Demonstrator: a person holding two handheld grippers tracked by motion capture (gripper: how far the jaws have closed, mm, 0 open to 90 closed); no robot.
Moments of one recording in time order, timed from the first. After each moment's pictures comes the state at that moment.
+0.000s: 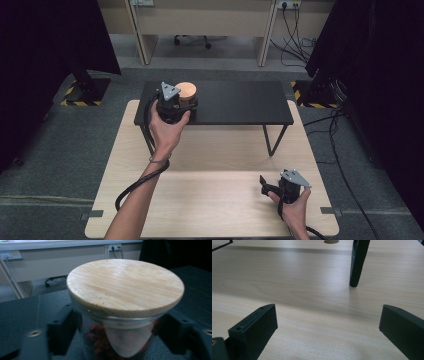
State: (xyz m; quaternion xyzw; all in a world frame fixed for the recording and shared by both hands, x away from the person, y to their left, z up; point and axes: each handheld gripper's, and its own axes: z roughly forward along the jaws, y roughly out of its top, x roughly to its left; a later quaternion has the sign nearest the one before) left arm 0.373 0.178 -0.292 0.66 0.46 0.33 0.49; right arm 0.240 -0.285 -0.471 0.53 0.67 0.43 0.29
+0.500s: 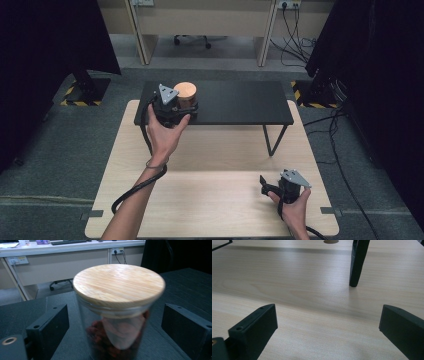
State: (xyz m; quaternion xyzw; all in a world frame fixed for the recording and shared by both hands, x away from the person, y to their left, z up) left arm 0.355 0.180 -0.288 0.66 0.45 0.34 0.49; right arm 0.240 -0.285 -0.471 0.53 0.68 0.43 0.29
